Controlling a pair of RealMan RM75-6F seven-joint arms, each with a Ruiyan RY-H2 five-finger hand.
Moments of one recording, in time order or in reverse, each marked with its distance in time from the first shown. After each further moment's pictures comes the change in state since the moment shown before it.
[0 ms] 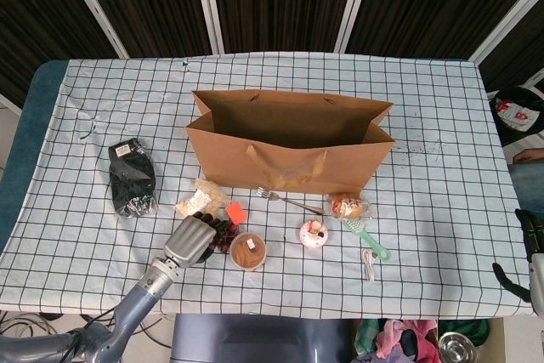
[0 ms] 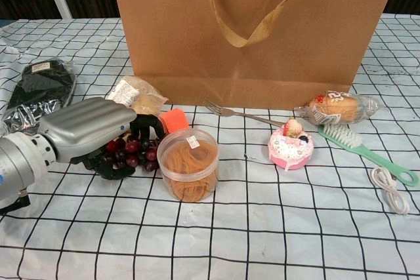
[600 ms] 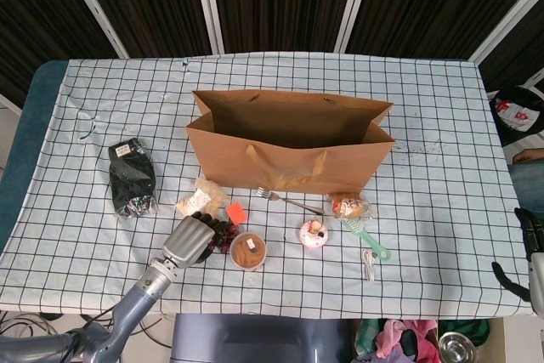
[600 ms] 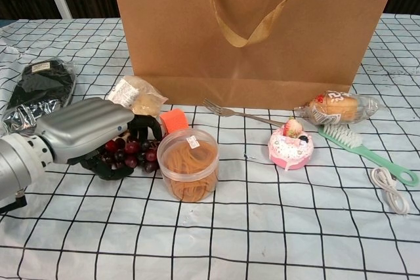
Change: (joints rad) left arm -0.004 -0.003 0.015 0.025 0.018 0.028 -0.028; right arm 0.004 -0.002 0.003 -0.002 -0.001 -0.004 0.000
